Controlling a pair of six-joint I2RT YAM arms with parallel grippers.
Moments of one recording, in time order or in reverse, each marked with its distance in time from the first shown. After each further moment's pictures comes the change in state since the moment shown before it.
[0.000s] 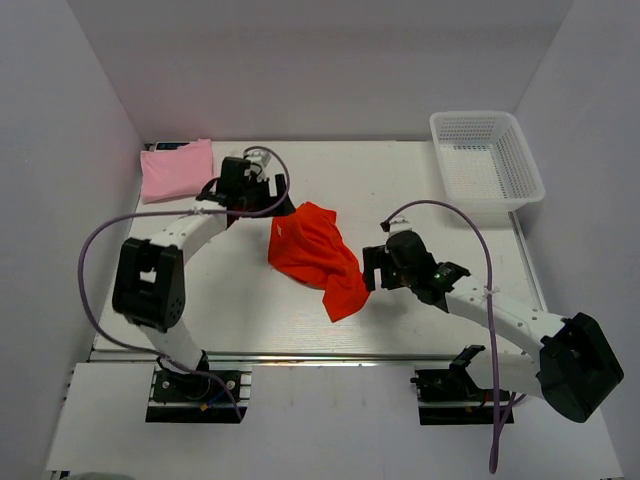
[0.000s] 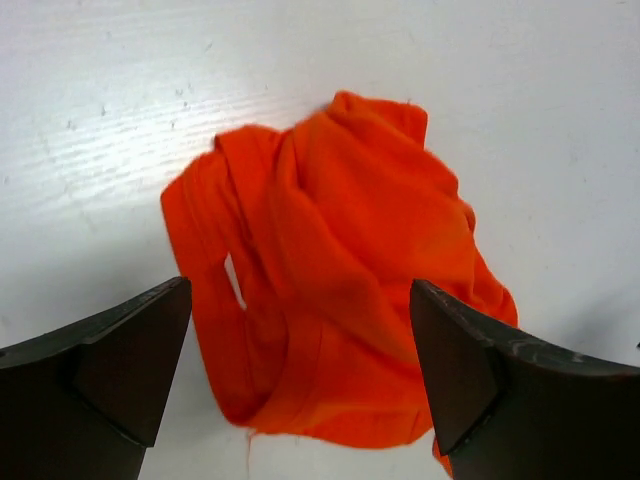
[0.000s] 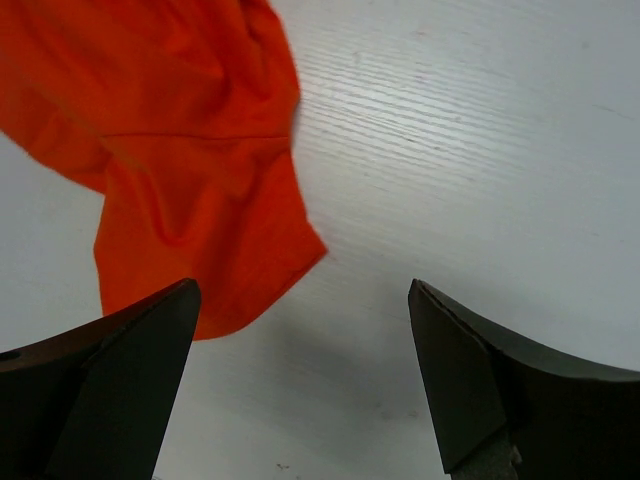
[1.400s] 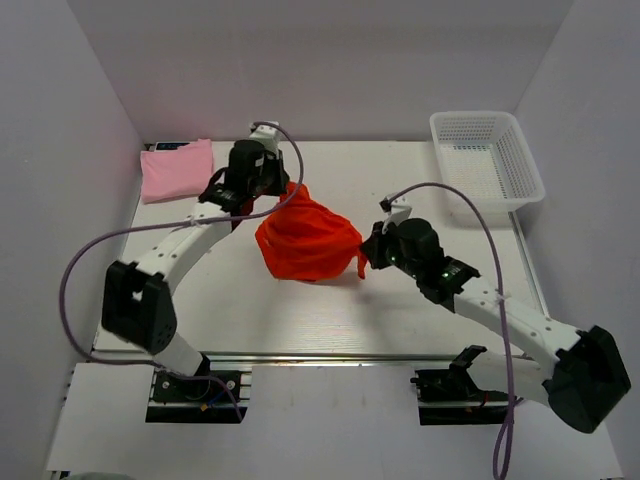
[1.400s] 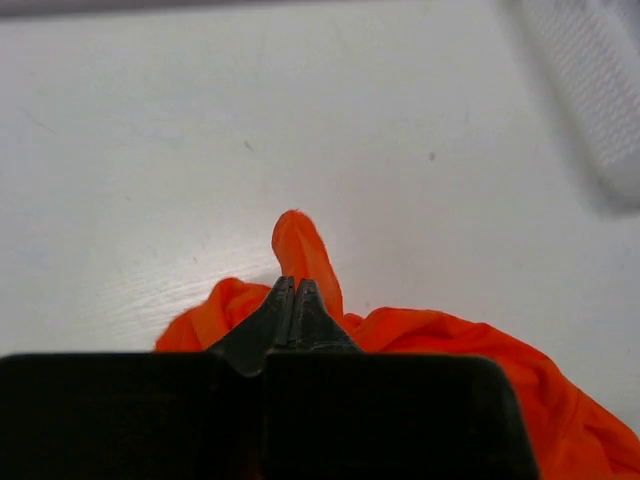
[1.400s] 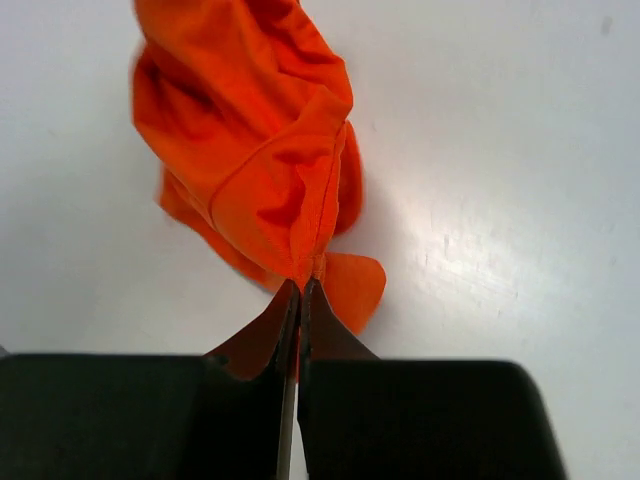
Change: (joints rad) left arm -0.145 -0.053 0.147 0.044 -0.262 0.060; right arm 0.001 -0.031 0.024 0.240 -0.129 -0.036
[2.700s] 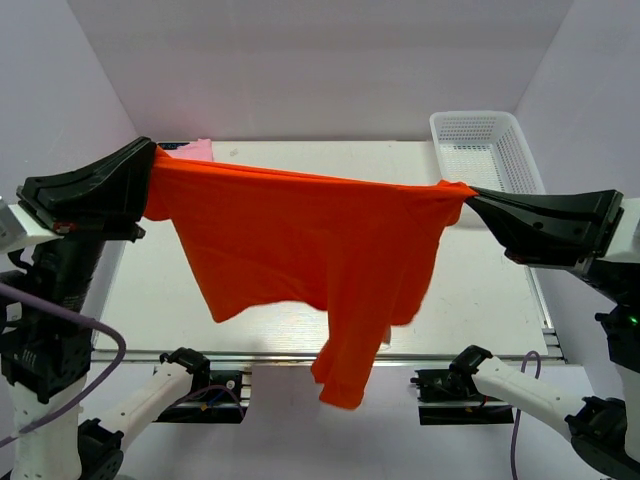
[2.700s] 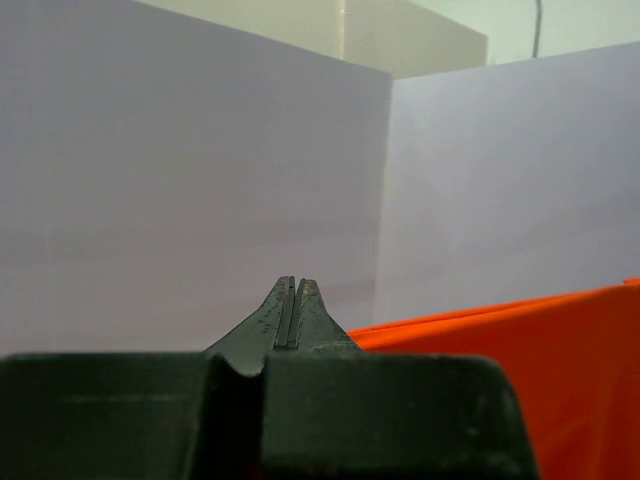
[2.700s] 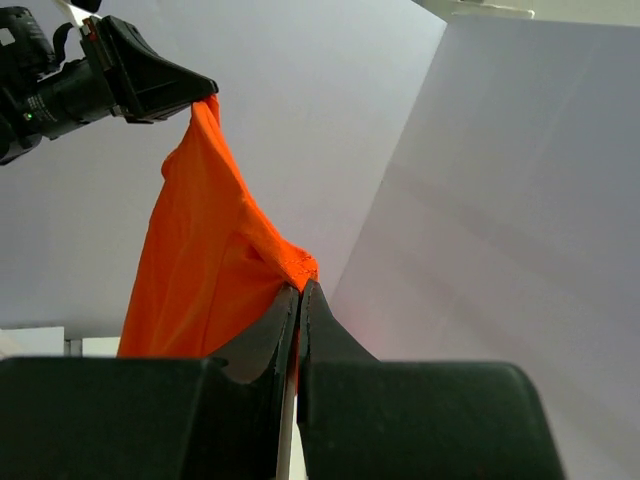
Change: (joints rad) left arm 0.002 -0.864 0.295 0.023 0.103 0.034; right arm 0.004 -0.322 1.027 -0.305 -0.512 -0.434
